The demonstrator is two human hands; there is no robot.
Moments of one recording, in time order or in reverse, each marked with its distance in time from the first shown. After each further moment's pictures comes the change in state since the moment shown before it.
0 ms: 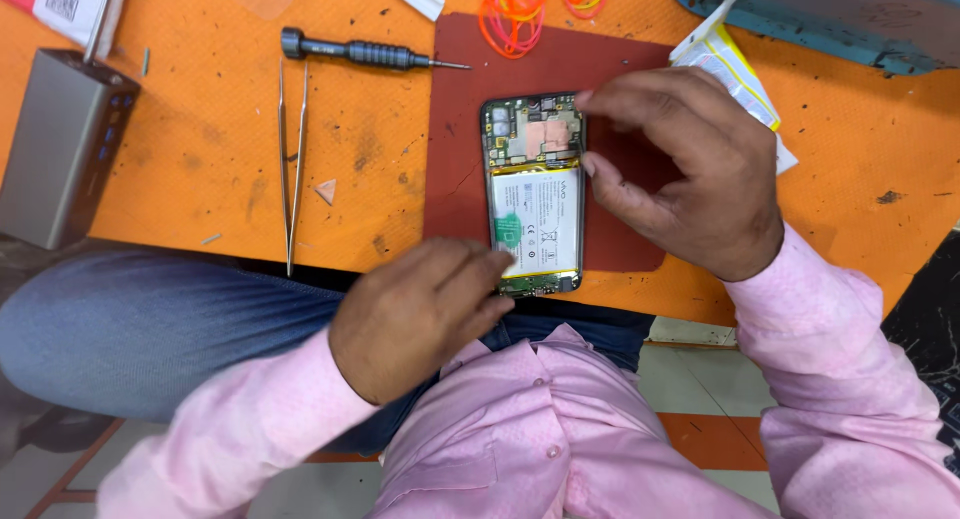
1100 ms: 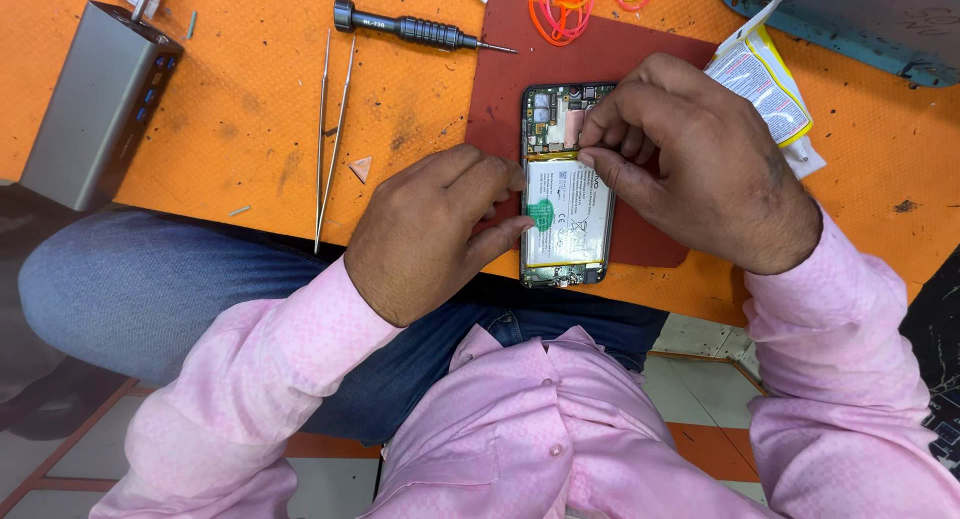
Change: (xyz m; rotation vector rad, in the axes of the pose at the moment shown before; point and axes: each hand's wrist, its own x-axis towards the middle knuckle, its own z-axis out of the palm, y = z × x) left_hand 0.022 -0.027 -0.008 -0.084 0.143 -0.070; right_hand 0.026 -0.016 0.007 0.034 -0.334 0.239
